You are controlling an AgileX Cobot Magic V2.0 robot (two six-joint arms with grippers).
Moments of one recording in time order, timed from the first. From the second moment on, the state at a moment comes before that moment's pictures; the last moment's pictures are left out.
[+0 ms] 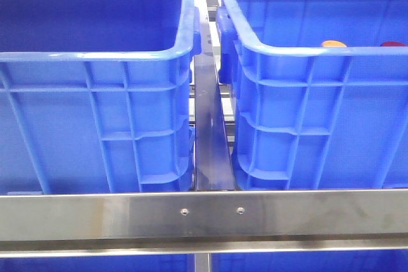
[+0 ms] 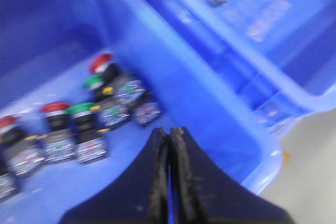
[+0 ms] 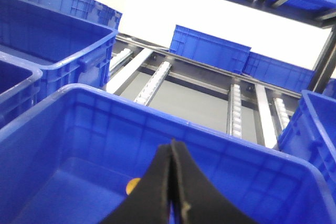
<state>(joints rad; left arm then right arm) -0.51 1.11 -1.08 -0.18 0.68 0.26 -0.19 0.63 -0.51 1.80 0.36 -2.05</state>
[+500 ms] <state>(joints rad) -0.51 0.62 -0.67 -0.08 0.36 0.24 -0.19 0.40 -0.33 1.80 0.40 -2.05</state>
